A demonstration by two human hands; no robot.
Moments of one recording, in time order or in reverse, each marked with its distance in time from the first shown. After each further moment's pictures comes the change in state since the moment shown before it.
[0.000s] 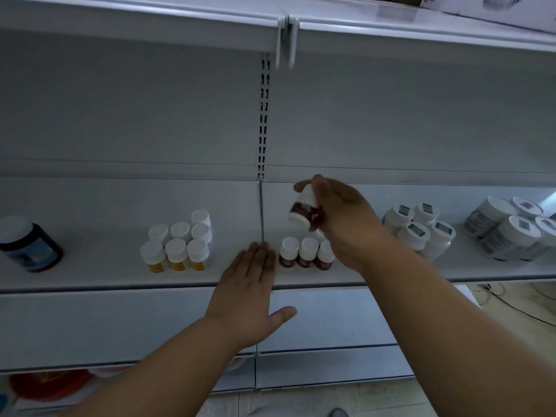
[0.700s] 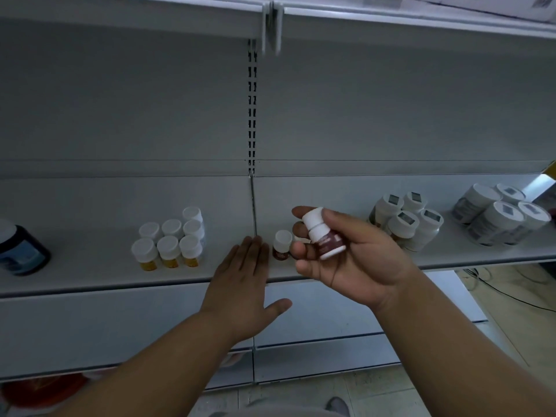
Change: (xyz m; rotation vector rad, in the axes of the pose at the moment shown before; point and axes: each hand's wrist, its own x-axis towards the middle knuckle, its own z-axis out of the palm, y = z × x) left_hand -0.001 -0.003 0.005 -0.025 0.072 0.029; right_hand -0.052 0.008 -0.011 0.860 -0.355 0.354
